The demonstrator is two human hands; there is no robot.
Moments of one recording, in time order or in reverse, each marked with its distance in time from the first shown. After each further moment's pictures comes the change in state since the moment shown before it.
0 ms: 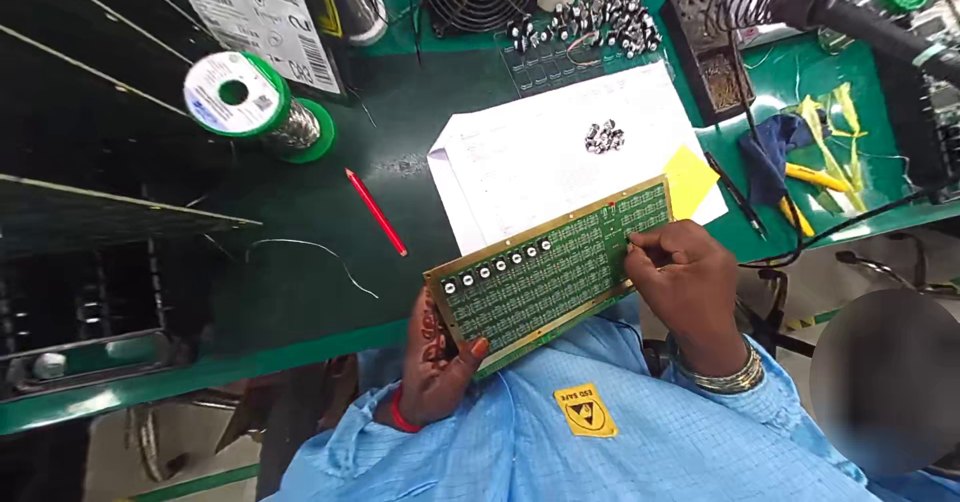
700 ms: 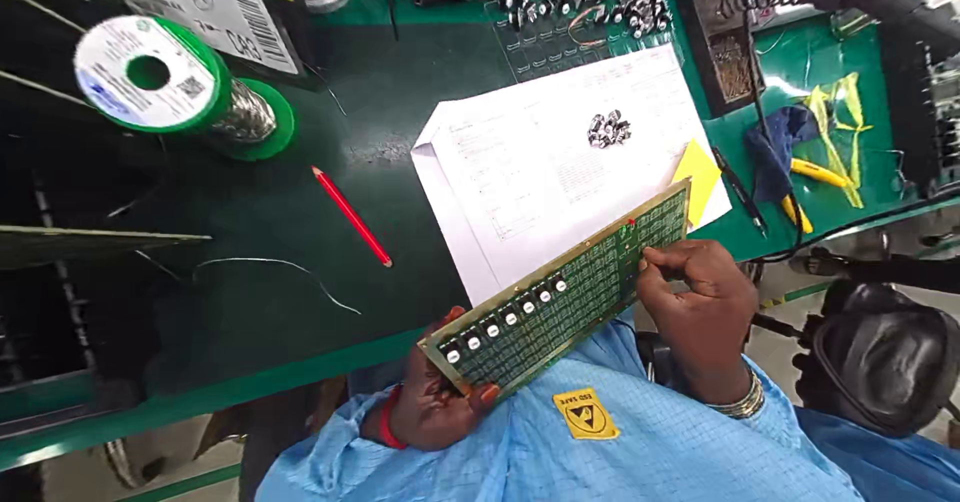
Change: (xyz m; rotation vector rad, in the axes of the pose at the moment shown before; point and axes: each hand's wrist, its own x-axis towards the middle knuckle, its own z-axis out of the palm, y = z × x) left_hand -0.004 -0.007 -0.007 -0.144 -0.174 0.011; right_hand -0.016 -0.001 0.003 0.132 0.140 -0.049
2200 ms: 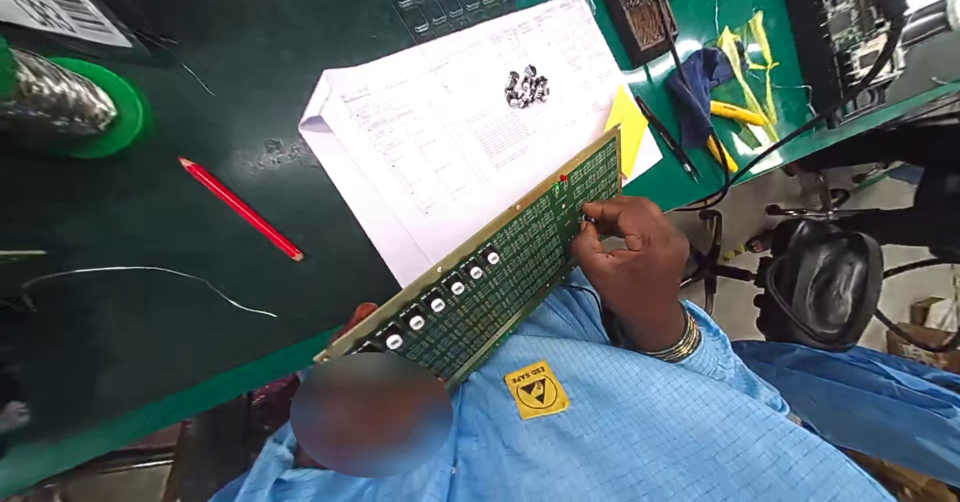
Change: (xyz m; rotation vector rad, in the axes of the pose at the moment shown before) left_hand -0.002 0.014 0.013 0.251 0.061 0.056; right_hand -0.007 -0.005 -0.004 -0.132 0.081 -0.078
